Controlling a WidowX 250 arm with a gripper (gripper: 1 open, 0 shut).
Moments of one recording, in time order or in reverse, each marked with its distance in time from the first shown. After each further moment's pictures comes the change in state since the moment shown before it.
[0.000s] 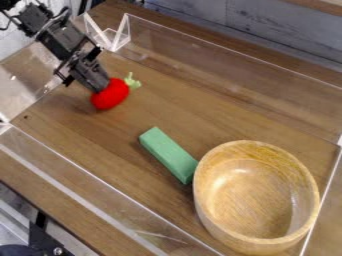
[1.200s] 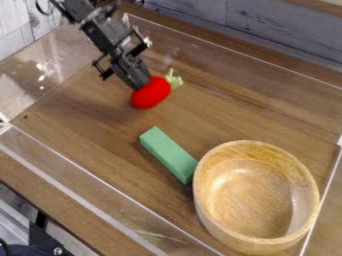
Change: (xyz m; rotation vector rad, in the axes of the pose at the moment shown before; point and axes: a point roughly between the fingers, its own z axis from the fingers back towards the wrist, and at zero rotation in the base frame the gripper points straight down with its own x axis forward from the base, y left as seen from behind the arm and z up) arm 0.001 -0.044 -0.032 0.074 0.024 -0.033
